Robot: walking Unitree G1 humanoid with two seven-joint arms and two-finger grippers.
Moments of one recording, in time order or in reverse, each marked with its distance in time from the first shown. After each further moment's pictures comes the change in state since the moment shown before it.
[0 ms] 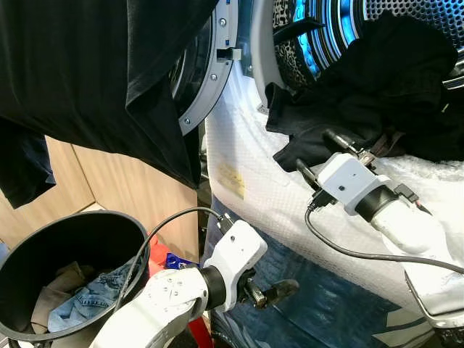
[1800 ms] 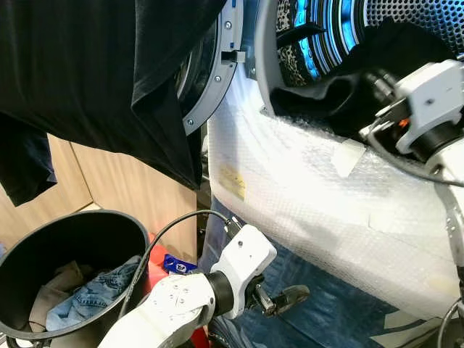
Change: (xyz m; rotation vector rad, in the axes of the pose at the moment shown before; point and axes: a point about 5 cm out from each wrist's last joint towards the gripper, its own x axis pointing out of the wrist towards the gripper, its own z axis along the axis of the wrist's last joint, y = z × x) left arm 0.002 -0.012 0.004 0.004 -0.028 -0.021; right arm 0.008 -0.093 0.008 0.303 -0.111 -0.182
